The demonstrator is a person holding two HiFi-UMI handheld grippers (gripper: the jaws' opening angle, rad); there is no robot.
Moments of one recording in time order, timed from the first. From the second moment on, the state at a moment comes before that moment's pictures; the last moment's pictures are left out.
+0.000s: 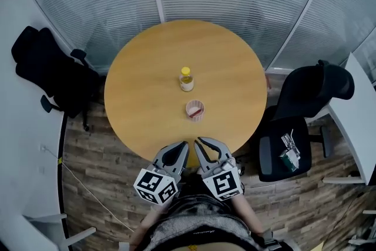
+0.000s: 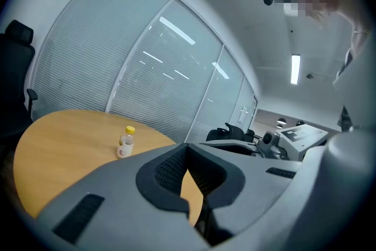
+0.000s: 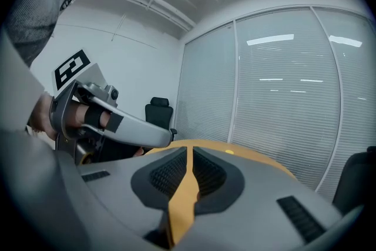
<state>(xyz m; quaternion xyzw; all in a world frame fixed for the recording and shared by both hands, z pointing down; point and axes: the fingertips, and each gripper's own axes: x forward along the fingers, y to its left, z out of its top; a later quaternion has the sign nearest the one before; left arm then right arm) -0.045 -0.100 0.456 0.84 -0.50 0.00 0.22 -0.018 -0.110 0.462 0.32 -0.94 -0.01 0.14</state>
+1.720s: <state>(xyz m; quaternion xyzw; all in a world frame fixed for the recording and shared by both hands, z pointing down) -0.112 -0.216 0.482 0.88 -0.40 0.03 0.25 -0.067 -0.219 0.504 0.43 -0.88 0.01 0.20</state>
